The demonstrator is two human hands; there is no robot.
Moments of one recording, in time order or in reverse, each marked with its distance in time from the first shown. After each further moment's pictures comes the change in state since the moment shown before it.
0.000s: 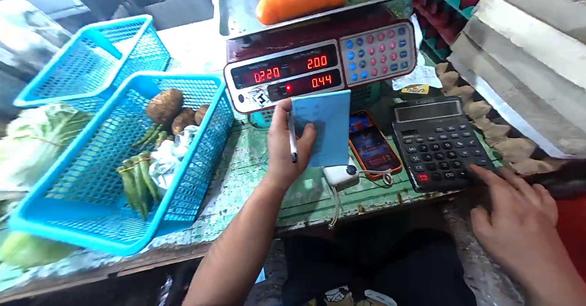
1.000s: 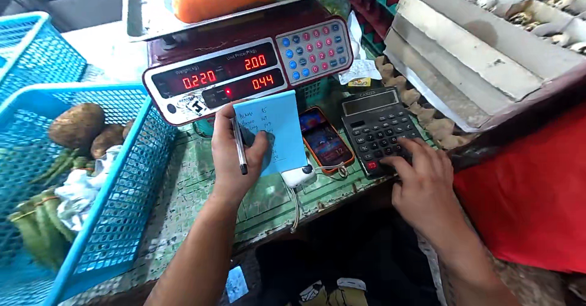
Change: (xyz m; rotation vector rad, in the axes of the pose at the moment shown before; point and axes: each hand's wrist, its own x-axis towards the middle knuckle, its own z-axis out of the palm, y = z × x) left_hand -0.003 0.000 -0.001 0.034 -0.084 -0.011; right_hand 0.017 -0.040 0.007 -0.111 0.021 -0.063
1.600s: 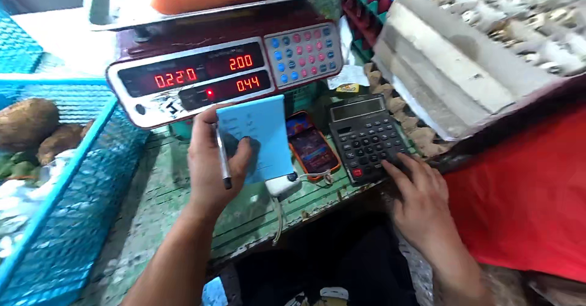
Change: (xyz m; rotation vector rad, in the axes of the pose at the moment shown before) left_hand -0.002 -0.001 -0.002 0.113 -0.036 0.047; right_hand -0.023 0.024 -0.006 0.001 -0.050 0.048
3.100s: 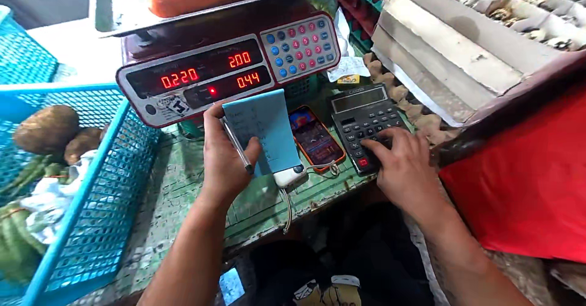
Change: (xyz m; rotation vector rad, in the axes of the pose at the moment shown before) left_hand 0.001 0.002 0.002 -0.107 -0.069 -0.042; right_hand 0.047 -0.023 0.011 -0.040 0.028 -0.077
